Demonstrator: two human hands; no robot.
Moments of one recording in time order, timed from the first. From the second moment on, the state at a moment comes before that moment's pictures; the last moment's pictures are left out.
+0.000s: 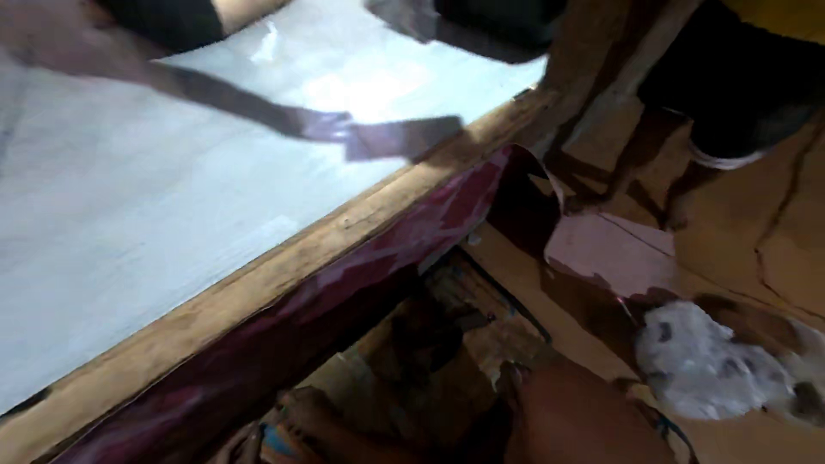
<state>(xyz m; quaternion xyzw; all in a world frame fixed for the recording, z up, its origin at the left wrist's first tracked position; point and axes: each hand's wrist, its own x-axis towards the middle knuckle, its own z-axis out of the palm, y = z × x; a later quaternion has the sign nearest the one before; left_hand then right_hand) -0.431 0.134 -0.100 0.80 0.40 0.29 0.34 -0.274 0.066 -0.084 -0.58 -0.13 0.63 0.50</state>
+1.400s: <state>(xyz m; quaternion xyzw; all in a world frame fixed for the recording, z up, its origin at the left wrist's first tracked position) -0.432 0.143 -0.109 0.77 0.50 0.23 0.33 -0.272 0.096 -0.105 -0.69 -0.36 0.55 0.31</state>
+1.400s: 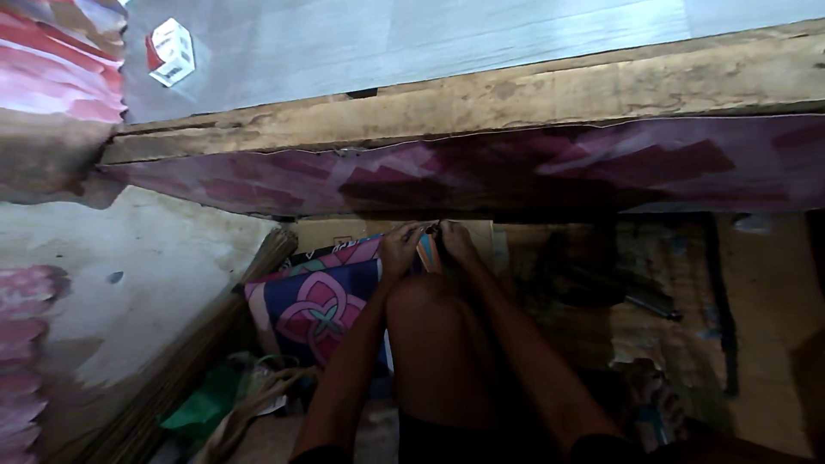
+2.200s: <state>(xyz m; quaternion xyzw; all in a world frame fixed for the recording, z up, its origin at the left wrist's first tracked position) -0.540 0.196 -0.034 0.66 0.60 0.33 0.32 -0.302 0.109 -0.032 -0.60 -0.58 0.42 0.36</state>
